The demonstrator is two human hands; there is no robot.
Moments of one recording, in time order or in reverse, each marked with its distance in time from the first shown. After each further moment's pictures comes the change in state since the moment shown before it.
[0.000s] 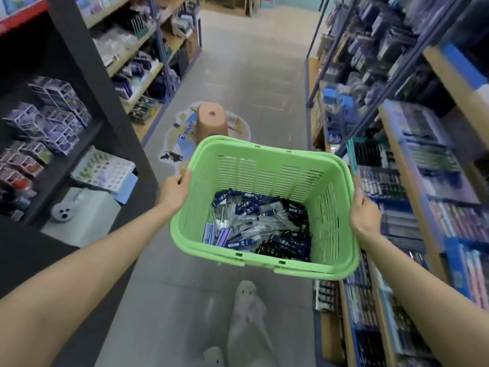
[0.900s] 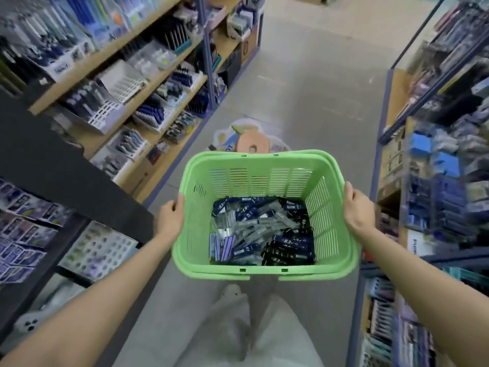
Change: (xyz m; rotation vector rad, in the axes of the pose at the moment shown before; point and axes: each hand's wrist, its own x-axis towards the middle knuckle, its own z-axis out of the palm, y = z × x) left_hand 0.413 0.044 0.018 -0.079 0.187 -0.396; right_hand 0.398 -0.294 0.267 -0.120 -0.281 -0.239
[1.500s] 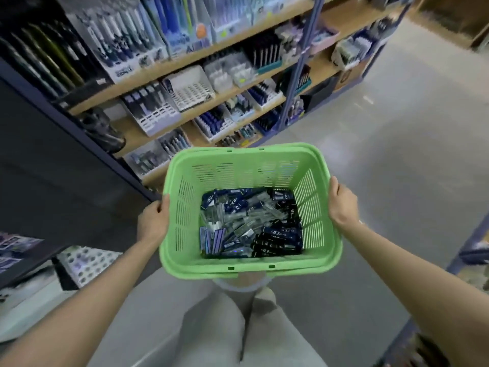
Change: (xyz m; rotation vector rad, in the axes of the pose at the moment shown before) left_hand 0.173 0.056 -0.002 -0.097 0.344 -0.370; right_hand 0.270 -0.229 0.127 -0.079 -0.343 -0.411
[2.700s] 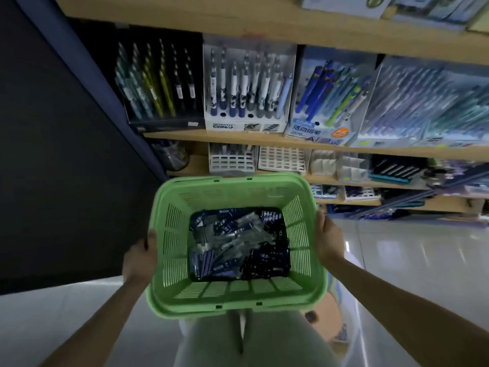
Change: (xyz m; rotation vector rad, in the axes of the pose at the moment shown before) left_hand 0.157 -0.022 0.008 -0.150 0.347 -0.616; right_hand 0.235 -0.261 0.185 -0.209 -0.498 -0.498
